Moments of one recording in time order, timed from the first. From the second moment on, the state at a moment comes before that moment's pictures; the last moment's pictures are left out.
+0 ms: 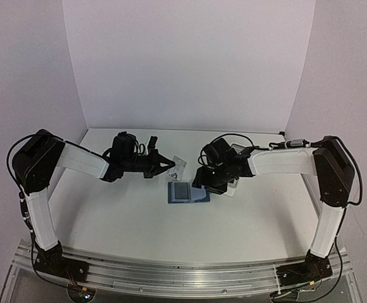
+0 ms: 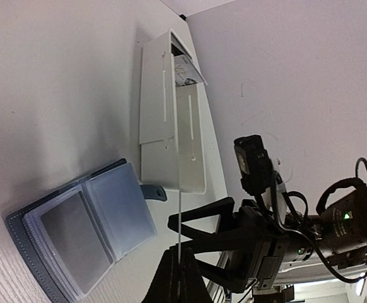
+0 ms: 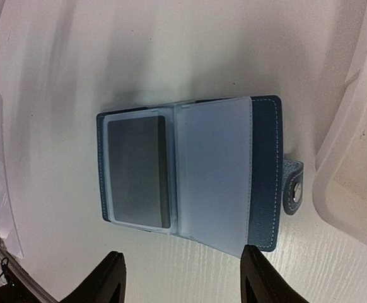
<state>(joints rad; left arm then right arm) -0.60 1.88 1.02 0.53 0.66 -0.96 0.79 1.89 1.28 -0.35 -0.05 0.84</state>
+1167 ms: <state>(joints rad) -0.63 2.05 0.98 0.68 0.55 -0.93 0.73 2.03 1.19 -0.10 -0.24 1.00</state>
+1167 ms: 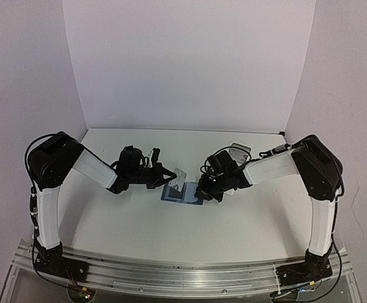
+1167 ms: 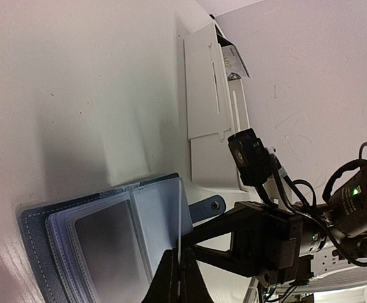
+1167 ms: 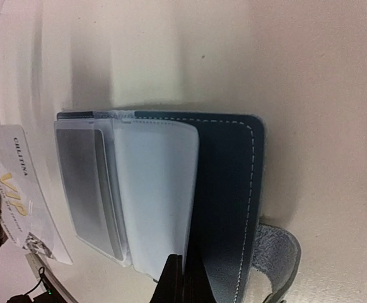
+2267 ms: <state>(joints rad) -0.52 2.01 0.88 0.75 0.52 -0.84 0.82 2.06 1.24 0.09 -0.21 1.32</state>
